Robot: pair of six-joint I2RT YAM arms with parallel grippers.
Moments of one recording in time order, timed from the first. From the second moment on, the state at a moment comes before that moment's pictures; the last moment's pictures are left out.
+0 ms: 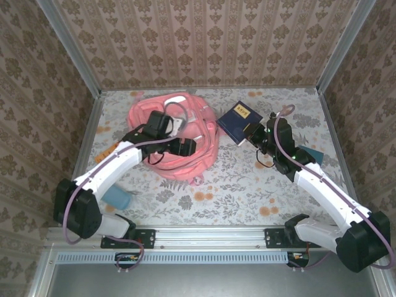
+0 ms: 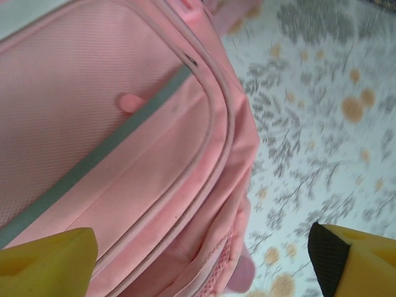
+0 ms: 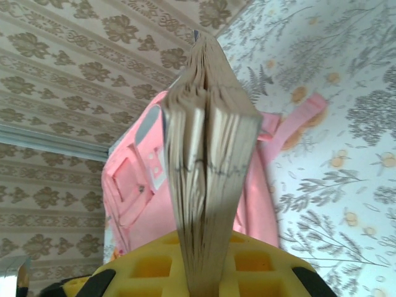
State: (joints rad) left arm -0.60 1.42 1.13 -0.62 0.23 -0.17; right arm 0.38 1.08 0.84 -0.22 0.01 0.98
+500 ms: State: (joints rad) left arm -0.68 1.72 1.35 -0.83 0.02 0.09; right arm 0.37 1.08 0.80 -0.27 0.02 0.96
